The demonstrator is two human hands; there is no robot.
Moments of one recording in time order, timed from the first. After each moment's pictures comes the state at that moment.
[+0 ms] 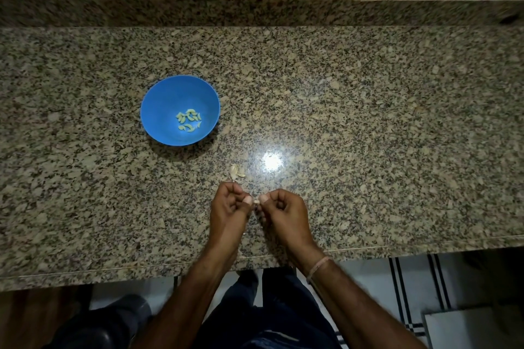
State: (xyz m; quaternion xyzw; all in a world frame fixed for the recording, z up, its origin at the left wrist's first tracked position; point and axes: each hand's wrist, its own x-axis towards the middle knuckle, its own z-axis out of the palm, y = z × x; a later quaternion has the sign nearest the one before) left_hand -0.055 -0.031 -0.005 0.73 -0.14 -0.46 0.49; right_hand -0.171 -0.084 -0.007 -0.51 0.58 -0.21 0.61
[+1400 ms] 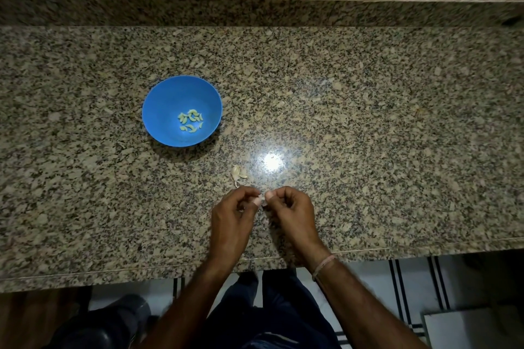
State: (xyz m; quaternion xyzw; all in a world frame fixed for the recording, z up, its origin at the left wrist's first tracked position) left_hand -0.051 -0.023 -0.002 0.76 -0.33 -0.36 0.42; right_hand -0.173 -0.093 -0.006 -0.52 0.58 -0.22 0.59
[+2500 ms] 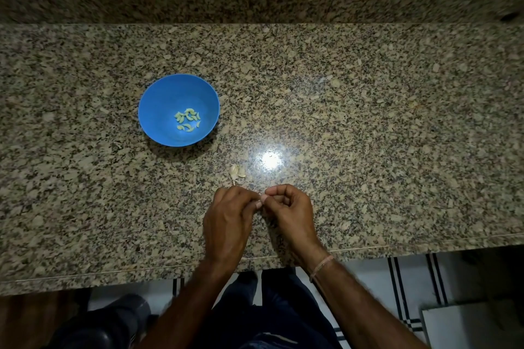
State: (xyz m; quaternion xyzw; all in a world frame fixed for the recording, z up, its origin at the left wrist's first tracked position) left_hand -0.050 -0.022 0.002 0.80 -0.50 -0.18 0.28; right_hand -0.171 -0.089 -0.011 -0.42 0.57 -0.27 0.66
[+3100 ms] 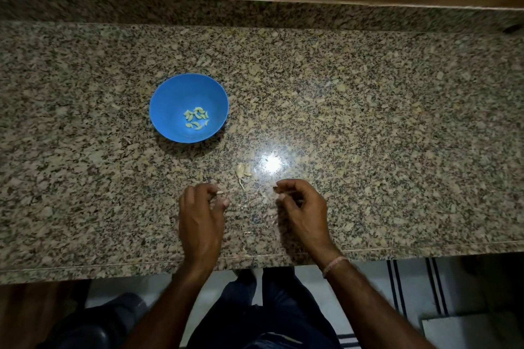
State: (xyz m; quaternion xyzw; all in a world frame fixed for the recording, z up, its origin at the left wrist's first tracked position) left_hand -0.014 0.009 -0.020 0.86 -0.36 -0.16 0.32; right_hand -0.191 -0.099 -0.013 -0.63 0.54 -0.26 0.50
